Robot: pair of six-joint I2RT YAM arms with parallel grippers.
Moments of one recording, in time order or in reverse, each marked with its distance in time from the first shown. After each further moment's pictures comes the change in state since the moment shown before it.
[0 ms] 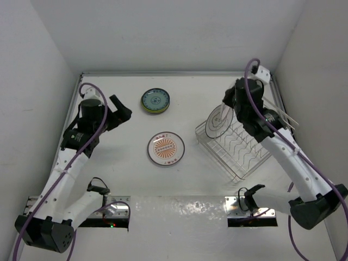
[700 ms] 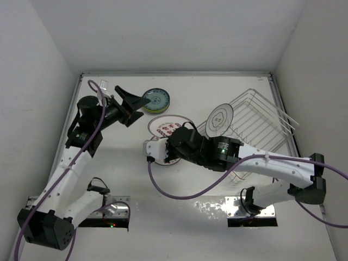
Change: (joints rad) left arm 0.000 0.020 -0.038 0.425 0.621 -0.535; right arm 0.776 0.171 0.123 -0.132 -0.256 -1.502
